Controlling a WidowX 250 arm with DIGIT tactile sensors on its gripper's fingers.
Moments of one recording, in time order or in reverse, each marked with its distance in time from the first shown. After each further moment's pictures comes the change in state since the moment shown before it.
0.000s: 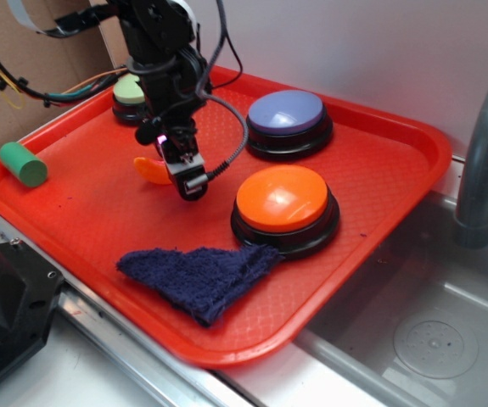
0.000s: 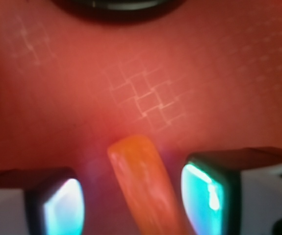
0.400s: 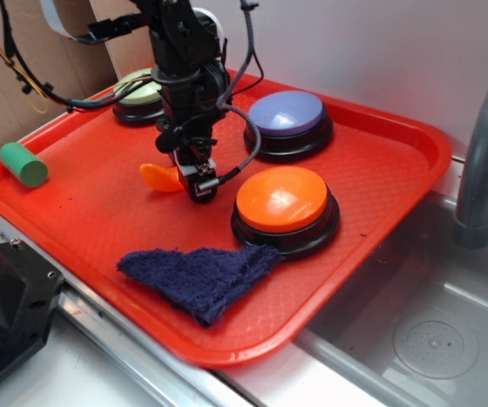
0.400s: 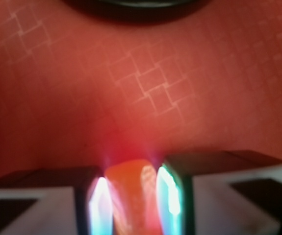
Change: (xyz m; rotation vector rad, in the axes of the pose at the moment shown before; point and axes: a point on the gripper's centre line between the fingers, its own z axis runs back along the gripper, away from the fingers) arm 0.007 -0.003 -0.003 0.012 0.063 0.016
